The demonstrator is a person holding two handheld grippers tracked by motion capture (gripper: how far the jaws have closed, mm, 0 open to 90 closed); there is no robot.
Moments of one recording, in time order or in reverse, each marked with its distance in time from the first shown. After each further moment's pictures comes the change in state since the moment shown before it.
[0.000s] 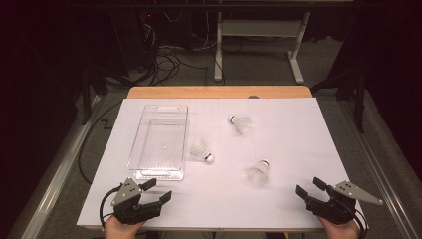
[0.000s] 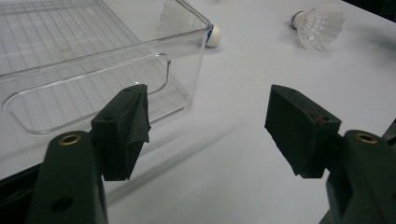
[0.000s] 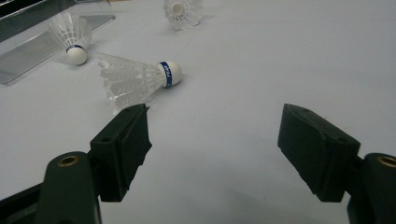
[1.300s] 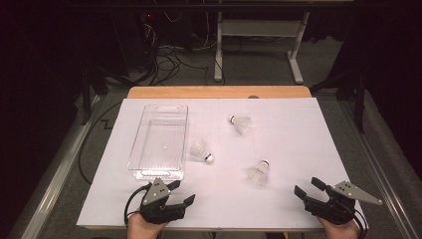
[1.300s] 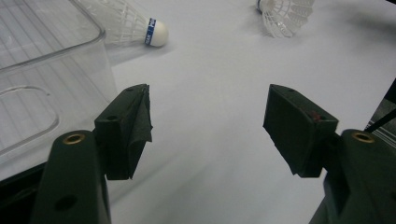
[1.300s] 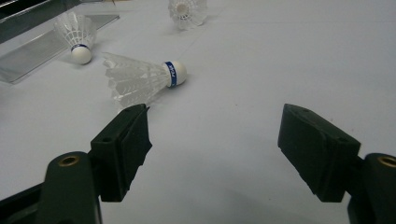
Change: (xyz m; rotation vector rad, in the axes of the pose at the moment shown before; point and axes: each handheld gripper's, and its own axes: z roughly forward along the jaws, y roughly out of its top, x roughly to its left) left arm -0.040 0.015 0.042 0.065 -0.062 0.081; right arm 0.001 0.000 0.000 -0.001 0.012 -0.008
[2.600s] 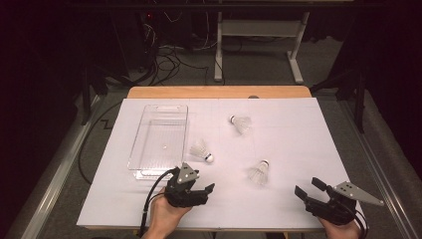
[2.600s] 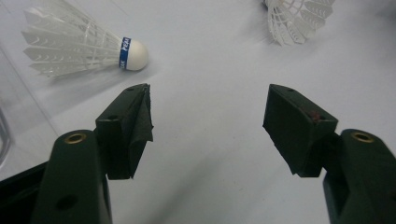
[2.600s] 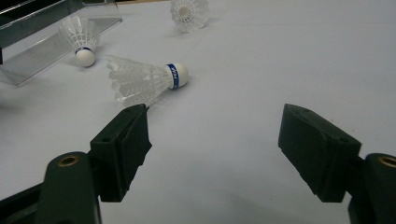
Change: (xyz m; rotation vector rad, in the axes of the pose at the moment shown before) left arm -0.014 0.051 0.046 0.142 0.039 0.018; right arm 0.000 0.000 -0.002 -0.007 0.010 0.008
